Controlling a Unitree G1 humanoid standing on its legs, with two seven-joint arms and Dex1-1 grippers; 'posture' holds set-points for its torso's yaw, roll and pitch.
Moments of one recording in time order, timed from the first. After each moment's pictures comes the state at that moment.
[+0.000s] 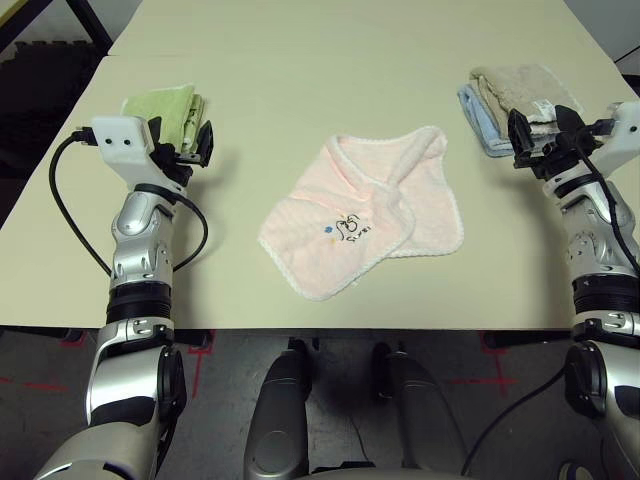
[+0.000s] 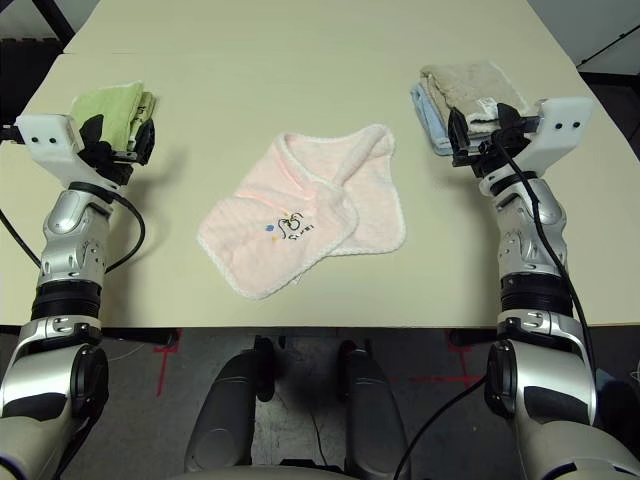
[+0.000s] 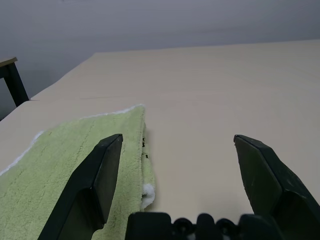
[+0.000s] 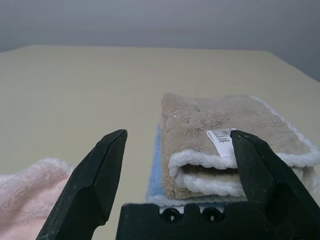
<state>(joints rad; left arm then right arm) -0.68 0.45 0.29 0.57 -0.23 -0.19 -0.33 -0.69 -0.46 -0.33 0.58 0.32 -0.14 0.42</state>
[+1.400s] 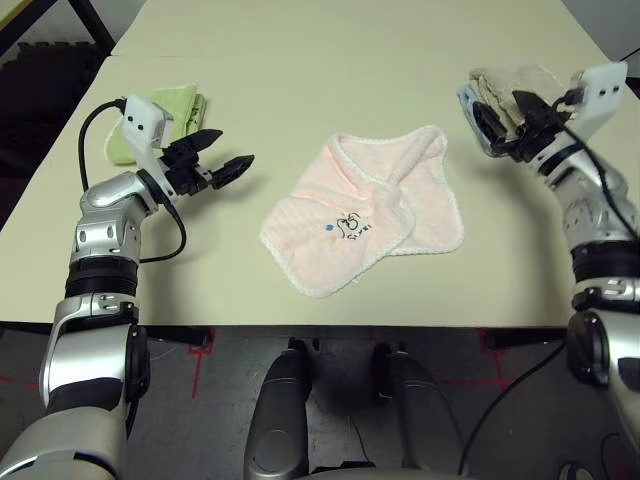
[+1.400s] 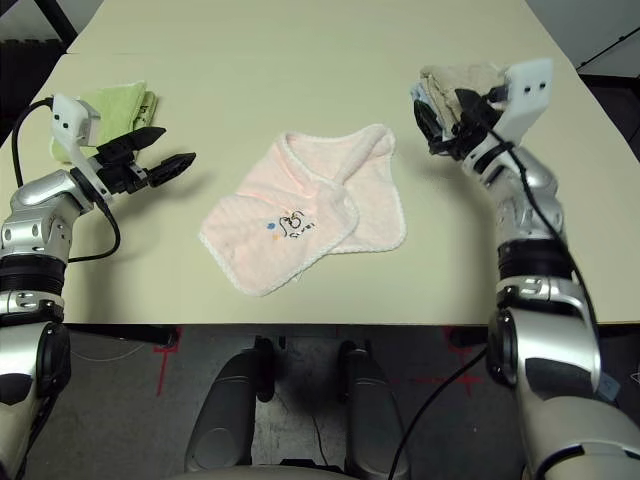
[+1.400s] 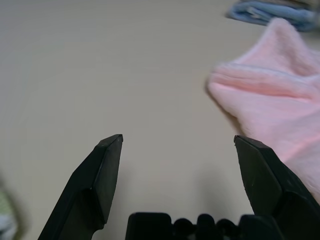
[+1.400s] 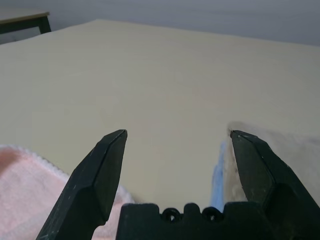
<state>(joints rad) -0.80 0.64 0.12 0.69 -0.26 -0.02 -1.09 -1.00 -0.55 -0.21 0.79 0.27 0.05 0.67</state>
